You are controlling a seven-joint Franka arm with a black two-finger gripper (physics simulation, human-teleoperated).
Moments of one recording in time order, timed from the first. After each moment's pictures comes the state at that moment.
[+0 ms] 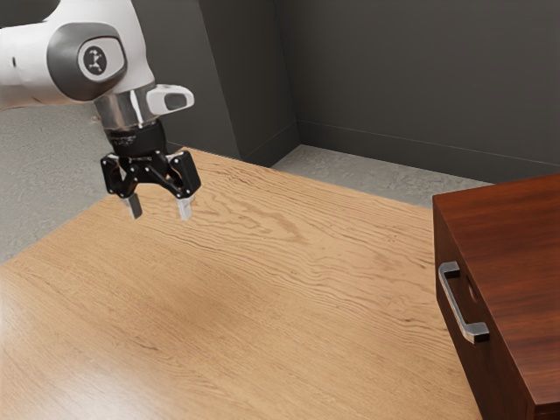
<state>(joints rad) -0.10 0.13 0.39 -1.37 -0.08 1.35 -0.08</state>
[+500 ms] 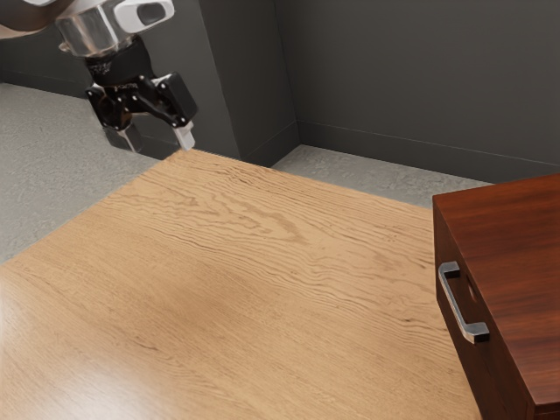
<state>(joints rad) -0.13 0.10 0.35 -1.14 -0.11 1.33 -0.06</state>
